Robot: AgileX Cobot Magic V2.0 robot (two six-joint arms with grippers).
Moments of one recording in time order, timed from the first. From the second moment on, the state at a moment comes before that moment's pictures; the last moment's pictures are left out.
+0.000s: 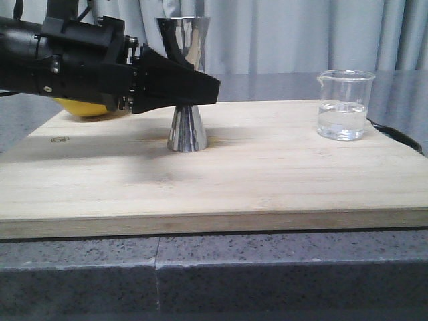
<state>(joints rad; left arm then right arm) -0.35 1.79 -0.94 -1.77 1.15 2.21 0.17 0.51 -0.66 -0.15 0.71 0.00</state>
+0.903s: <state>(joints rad) -0.35 1.71 -1.01 -1.77 1.15 2.14 0.17 0.51 -0.66 -0.11 0.64 0.00</state>
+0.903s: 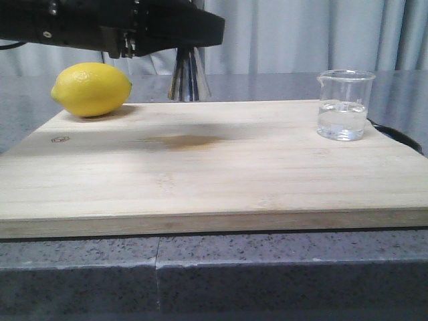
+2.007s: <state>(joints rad) -0.35 1.64 -0.88 -1.76 1.15 2.21 0.44 1.03 -0.74 0.01 0.24 -0.09</state>
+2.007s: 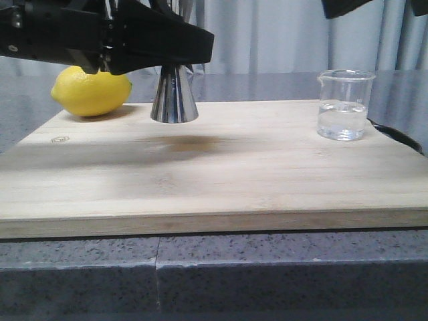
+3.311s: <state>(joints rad) -0.35 1.64 -0.88 -1.76 1.15 2.21 0.47 1.42 -0.25 0.07 -0.99 -0.09</state>
